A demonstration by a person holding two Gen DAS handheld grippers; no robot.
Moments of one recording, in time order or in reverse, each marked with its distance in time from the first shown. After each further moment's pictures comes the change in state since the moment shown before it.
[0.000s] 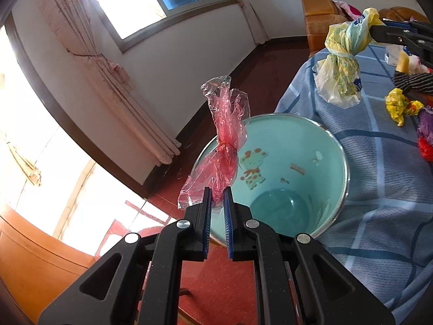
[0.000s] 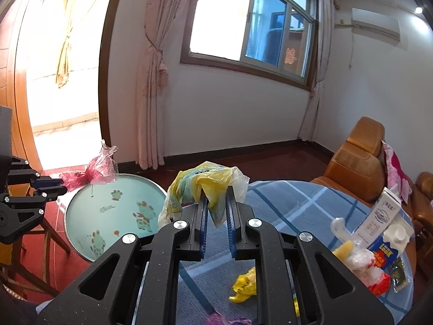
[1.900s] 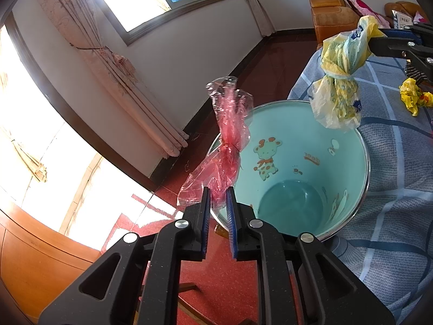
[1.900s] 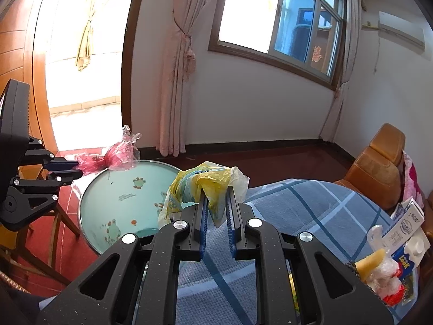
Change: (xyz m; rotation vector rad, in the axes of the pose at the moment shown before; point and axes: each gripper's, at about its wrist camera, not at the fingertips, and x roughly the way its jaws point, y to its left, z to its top) left arm 0.012 0.004 -0.007 0.001 0.037 0.038; right arm 0.020 0.034 0.000 -0.072 0.052 0.110
